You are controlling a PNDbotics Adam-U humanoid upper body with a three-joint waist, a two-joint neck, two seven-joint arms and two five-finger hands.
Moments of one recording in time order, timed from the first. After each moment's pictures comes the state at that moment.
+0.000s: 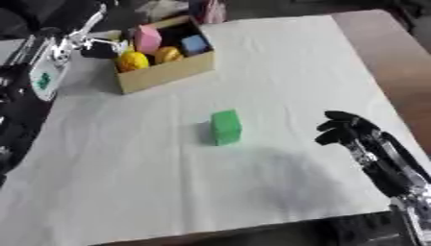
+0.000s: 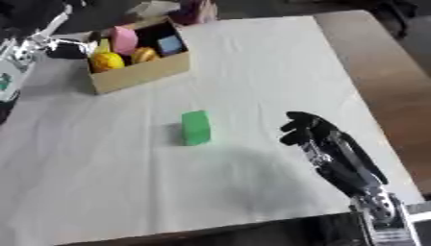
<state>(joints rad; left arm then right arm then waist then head) -0.83 0.59 -0.17 -1.13 -0.70 -0.22 0.01 -0.14 -0.13 0.05 -1.76 0.09 -0.20 0.41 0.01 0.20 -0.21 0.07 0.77</state>
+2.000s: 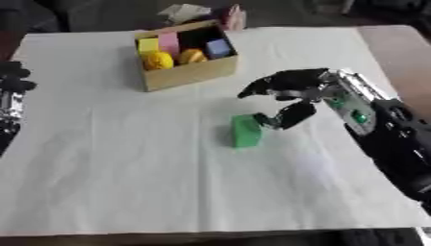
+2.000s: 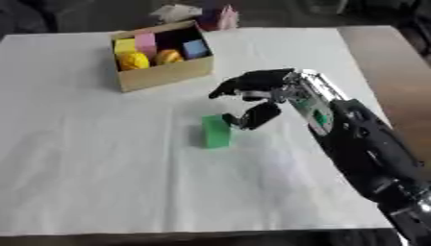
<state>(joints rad) -0.12 0.35 0.02 -1.92 -0.10 -0.02 0.07 -0.79 -0.42 0.40 -1.16 0.80 -0.62 0.56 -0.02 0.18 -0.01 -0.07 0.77</state>
